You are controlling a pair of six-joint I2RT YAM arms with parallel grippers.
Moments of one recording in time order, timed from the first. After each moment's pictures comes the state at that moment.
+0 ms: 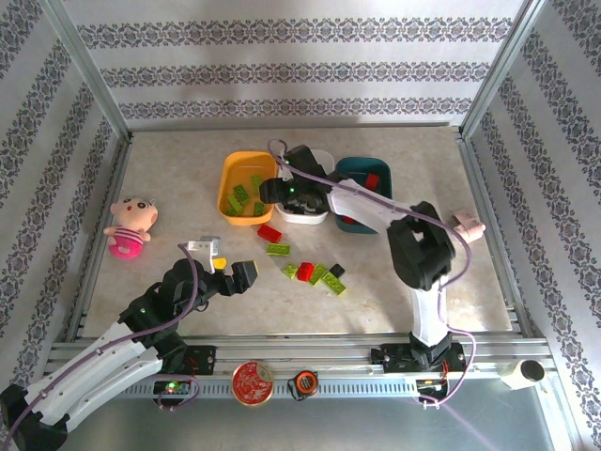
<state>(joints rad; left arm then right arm) -0.71 0.49 0.37 -0.34 -0.10 -0.66 0.66 1.92 1.47 -0.29 -0.22 0.48</state>
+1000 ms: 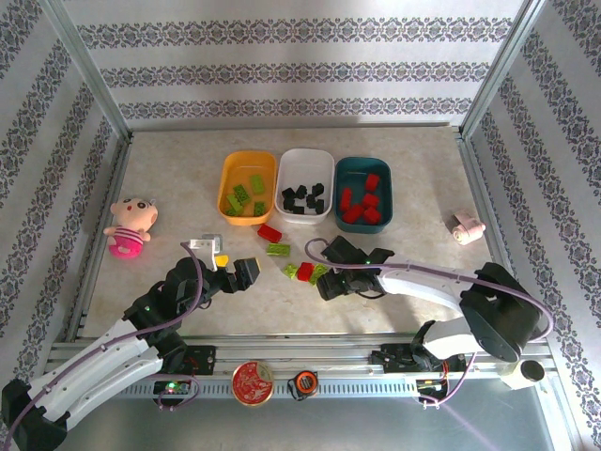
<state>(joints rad) -0.71 0.52 0.35 -0.26 -0.11 -0.66 0.84 1.39 0.67 -0.51 0.03 0.45</state>
